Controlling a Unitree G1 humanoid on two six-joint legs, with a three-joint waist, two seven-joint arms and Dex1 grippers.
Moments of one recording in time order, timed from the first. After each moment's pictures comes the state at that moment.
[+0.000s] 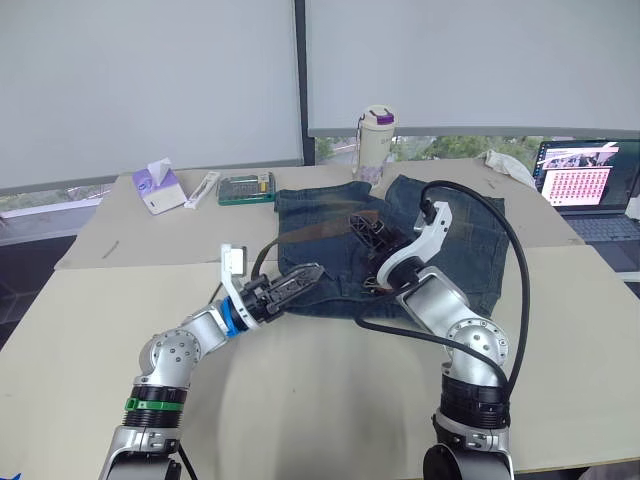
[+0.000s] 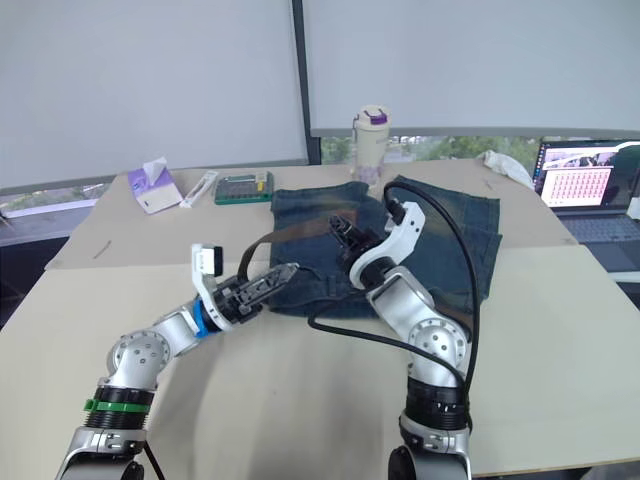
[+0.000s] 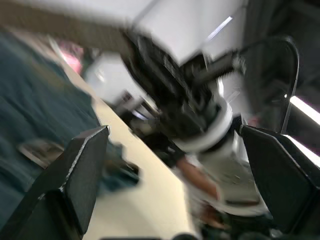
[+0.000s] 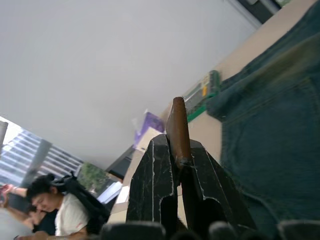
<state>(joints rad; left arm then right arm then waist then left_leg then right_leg) -0.44 0.32 0.07 0.08 -1.14 0.84 -0.80 -0.53 0.05 -0.20 -0.29 1.07 0.78 -0.23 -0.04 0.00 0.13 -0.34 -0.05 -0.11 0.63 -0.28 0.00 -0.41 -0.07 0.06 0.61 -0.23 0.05</state>
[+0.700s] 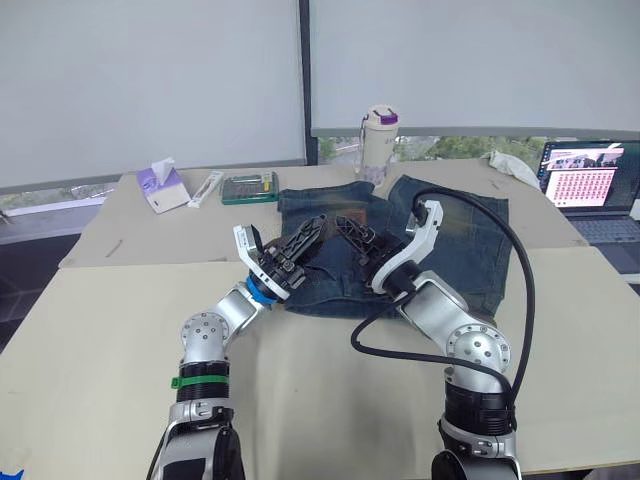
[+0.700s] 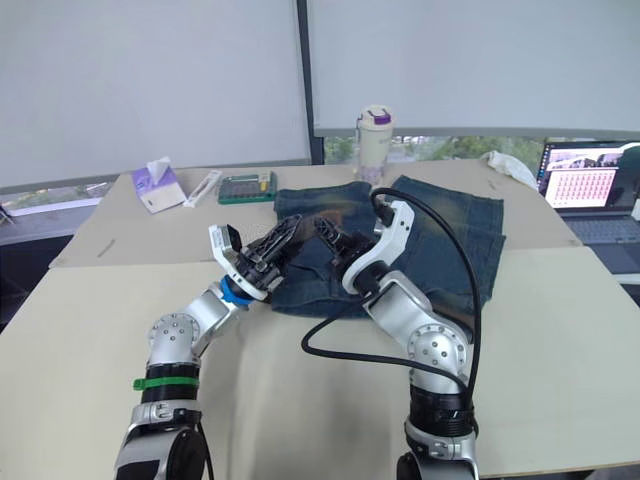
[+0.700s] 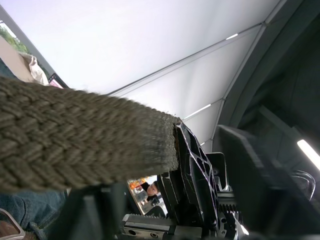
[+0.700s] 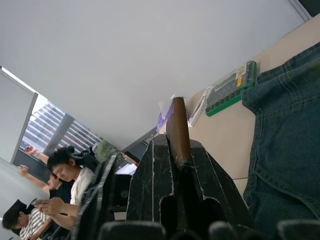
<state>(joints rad) -0.58 0.05 0.32 0.23 -1.28 0.87 -0.53 -0.51 0.02 -0.13 -0.34 1.09 0.79 -0.15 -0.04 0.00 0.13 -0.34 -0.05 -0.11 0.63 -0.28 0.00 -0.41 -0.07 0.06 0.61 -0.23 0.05</state>
